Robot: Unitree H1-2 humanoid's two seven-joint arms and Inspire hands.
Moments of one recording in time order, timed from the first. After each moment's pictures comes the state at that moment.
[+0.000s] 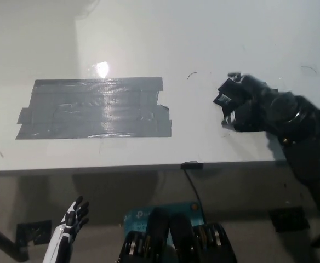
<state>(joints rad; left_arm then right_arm) 0.07 0.13 0.00 0.19 -0.01 -0.24 -0.07 -0.87 -0.24 0.28 0.63 -0.53 0.45 0.36</state>
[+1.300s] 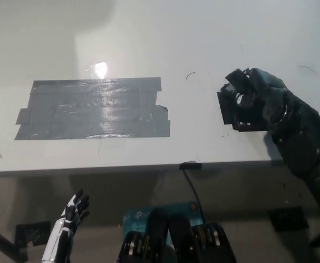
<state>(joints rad) 0.05 0.12 0.01 0.19 -0.01 -0.26 -0.07 -0.94 -0.24 0.35 0.79 -0.57 0.41 0.18</state>
